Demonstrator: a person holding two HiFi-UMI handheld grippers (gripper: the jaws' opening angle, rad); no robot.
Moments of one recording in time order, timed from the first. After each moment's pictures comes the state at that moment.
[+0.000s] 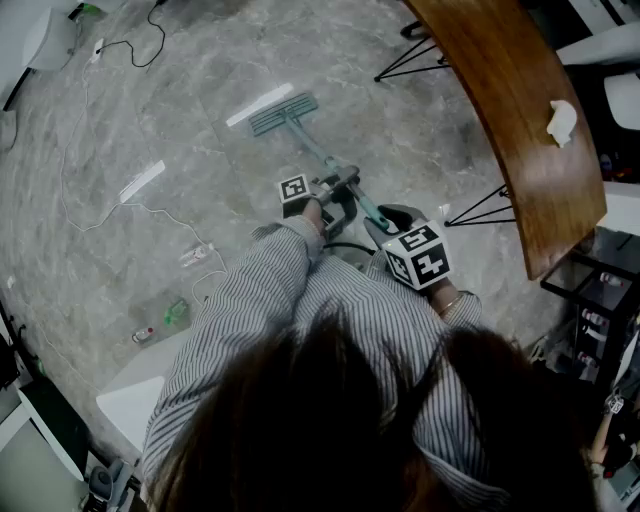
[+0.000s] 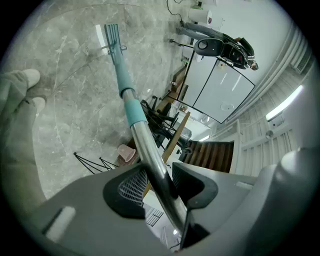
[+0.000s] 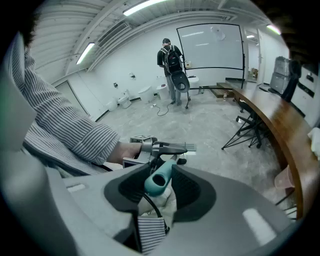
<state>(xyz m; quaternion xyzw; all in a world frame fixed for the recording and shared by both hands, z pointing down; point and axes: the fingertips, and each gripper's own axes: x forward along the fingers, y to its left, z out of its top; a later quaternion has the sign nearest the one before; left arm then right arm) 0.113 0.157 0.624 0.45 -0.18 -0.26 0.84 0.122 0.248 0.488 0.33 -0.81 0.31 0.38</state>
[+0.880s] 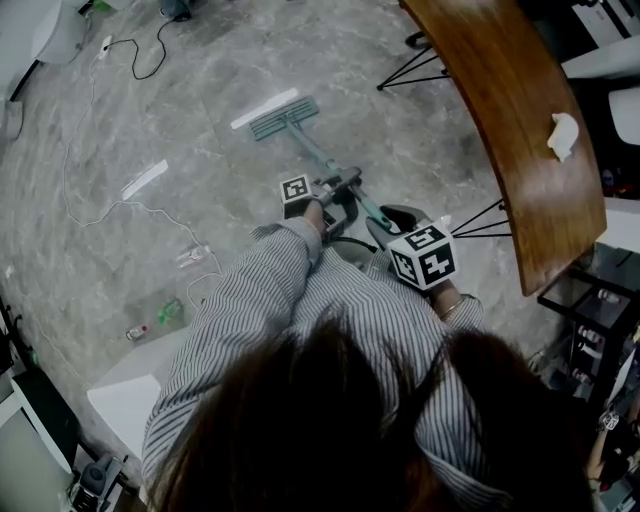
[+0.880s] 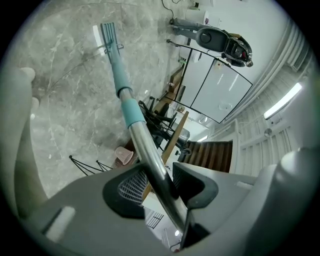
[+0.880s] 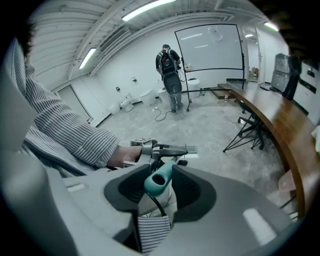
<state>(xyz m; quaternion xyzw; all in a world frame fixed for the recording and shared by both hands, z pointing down) 0.134 0.136 0.626 0.46 -0.19 -0.27 0.83 0.147 0.225 0.489 0.32 -0.82 0.31 0.36</state>
